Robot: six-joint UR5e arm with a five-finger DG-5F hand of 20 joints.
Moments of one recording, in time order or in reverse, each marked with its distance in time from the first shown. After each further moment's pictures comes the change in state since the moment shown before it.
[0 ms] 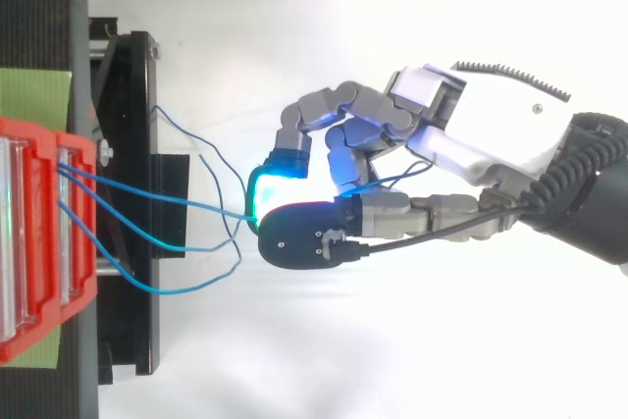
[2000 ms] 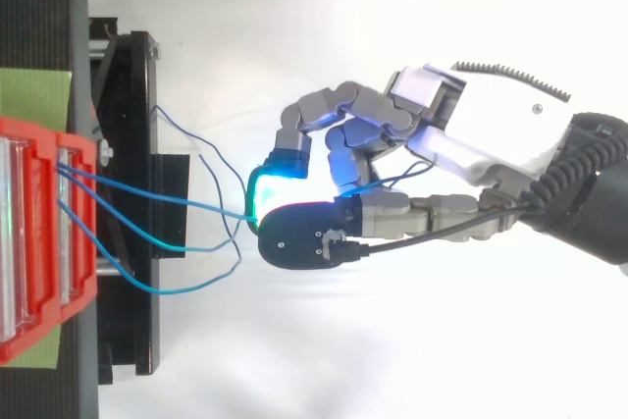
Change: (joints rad) arm 0.000 0.000 0.000 0.000 0.000 0.000
